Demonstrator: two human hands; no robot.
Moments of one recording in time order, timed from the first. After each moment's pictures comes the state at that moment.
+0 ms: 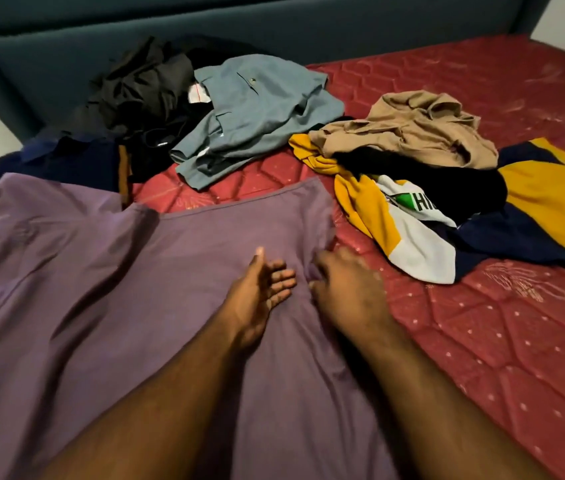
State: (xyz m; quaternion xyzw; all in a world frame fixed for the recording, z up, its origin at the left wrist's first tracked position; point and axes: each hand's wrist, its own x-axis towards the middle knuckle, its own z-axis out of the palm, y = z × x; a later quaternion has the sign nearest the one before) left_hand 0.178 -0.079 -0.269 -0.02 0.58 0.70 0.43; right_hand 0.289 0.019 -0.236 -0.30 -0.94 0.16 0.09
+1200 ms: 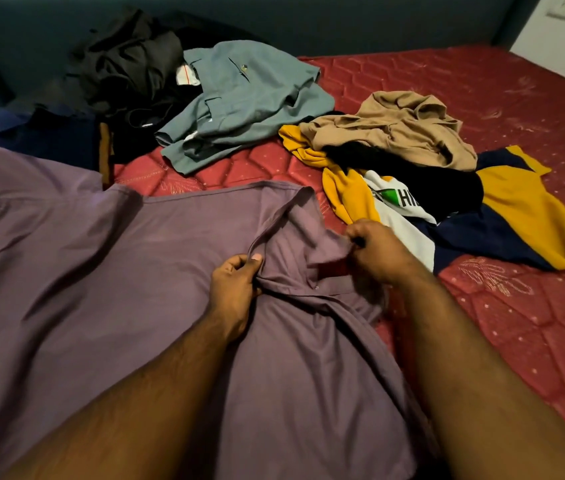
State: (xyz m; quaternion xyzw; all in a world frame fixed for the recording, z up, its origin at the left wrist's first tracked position) left_hand 0.179 -0.079 -0.305 -0.02 0.60 0.75 0.28; right_hand 0.293 0.111 -0.242 -0.26 -0.91 0.32 0.08
